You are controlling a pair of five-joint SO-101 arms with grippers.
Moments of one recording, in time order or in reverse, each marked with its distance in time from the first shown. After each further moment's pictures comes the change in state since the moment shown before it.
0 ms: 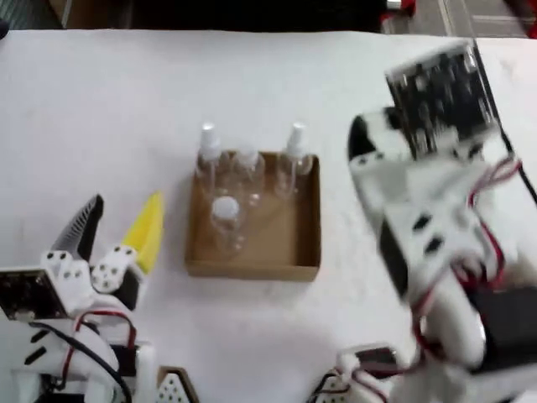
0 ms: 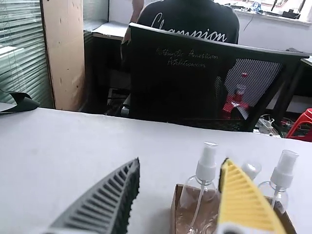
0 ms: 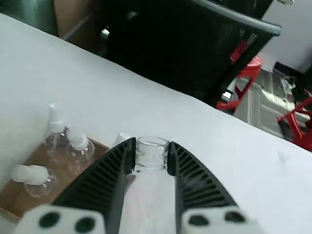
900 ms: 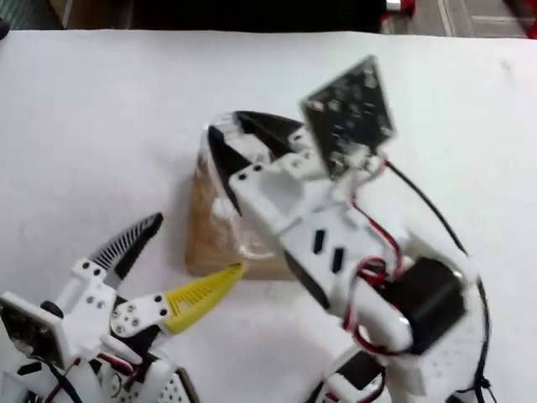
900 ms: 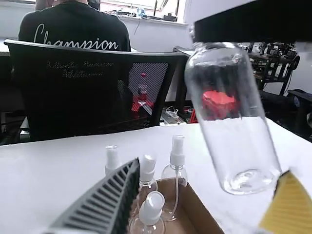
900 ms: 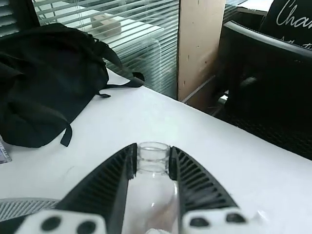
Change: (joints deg) left arm 25.2 -0.2 -8.9 4.7 -1.4; right arm -27.6 -4.0 22.3 -25.8 -16.3
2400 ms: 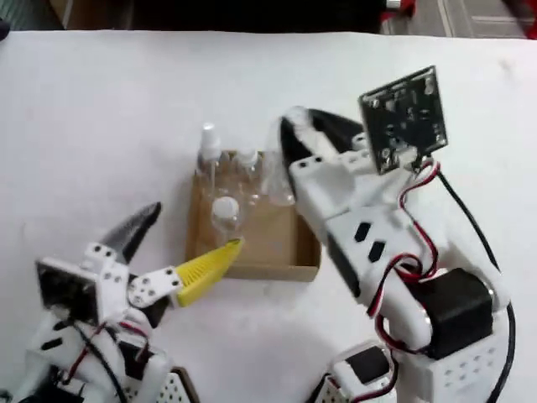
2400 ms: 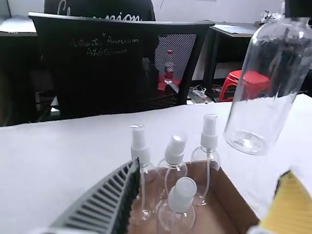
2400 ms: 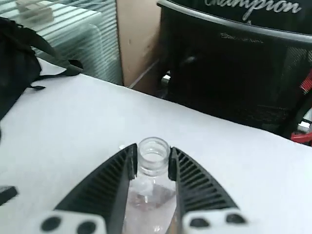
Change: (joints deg) left arm -6.6 0.1 8.5 -3.2 -3.4; right arm 17.7 -6.9 6.1 3.8 2.8
